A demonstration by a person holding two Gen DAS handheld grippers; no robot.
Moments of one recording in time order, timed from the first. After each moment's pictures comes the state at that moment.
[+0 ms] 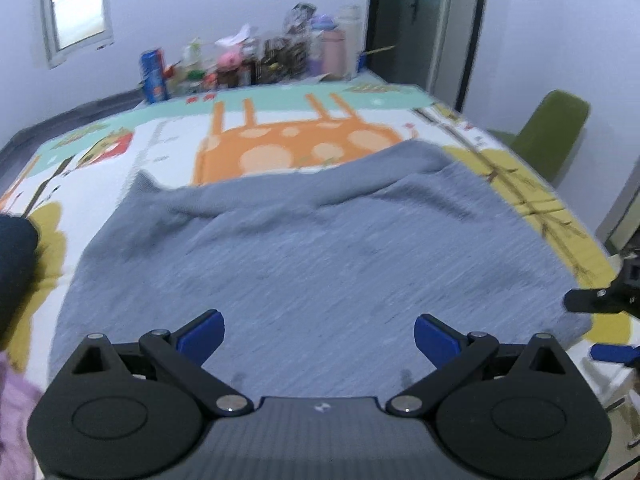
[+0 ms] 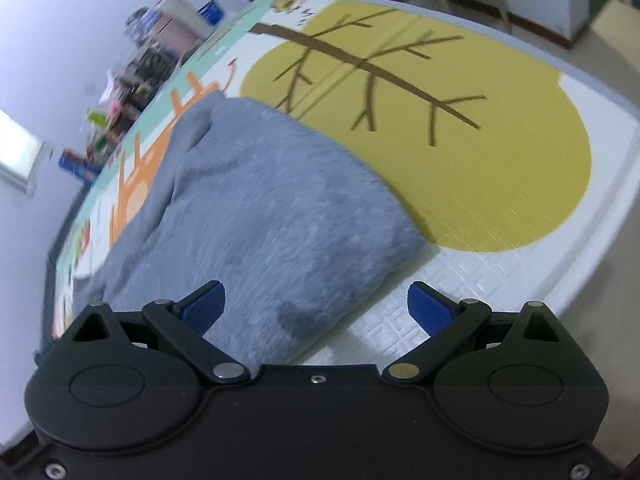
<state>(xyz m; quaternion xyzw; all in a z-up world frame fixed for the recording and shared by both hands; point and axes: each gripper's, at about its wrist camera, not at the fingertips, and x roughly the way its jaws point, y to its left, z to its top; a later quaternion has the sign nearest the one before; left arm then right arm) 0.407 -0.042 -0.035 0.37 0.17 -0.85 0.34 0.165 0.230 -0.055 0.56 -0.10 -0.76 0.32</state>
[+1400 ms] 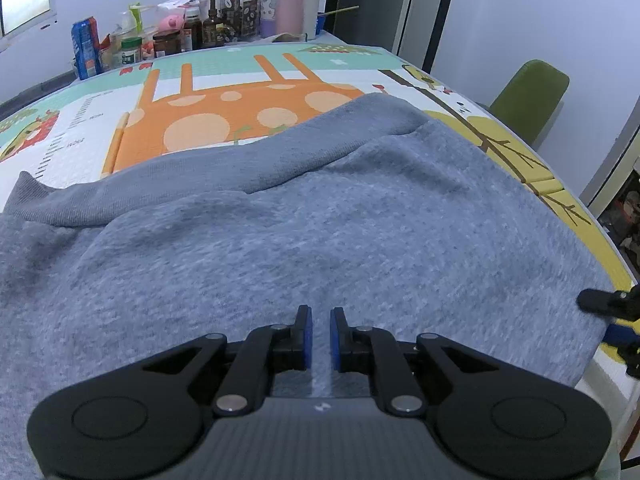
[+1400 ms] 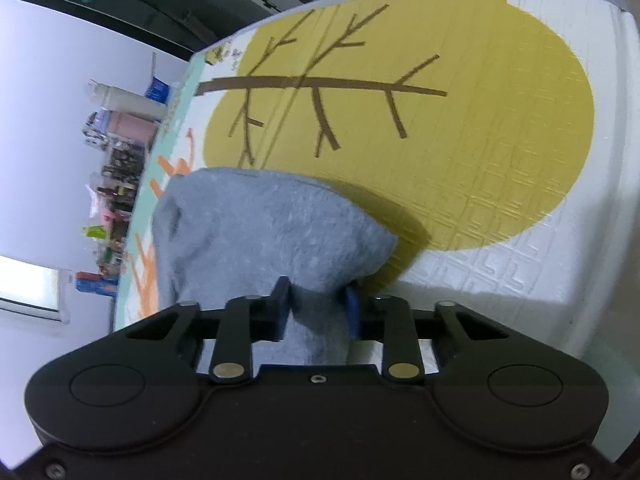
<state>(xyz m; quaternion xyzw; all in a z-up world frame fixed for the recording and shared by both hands) 0.341 -0.088 -0.093 0.40 0.19 -0.85 0.28 0.133 0.222 -0.096 0.57 -0.28 -0.73 0.25</state>
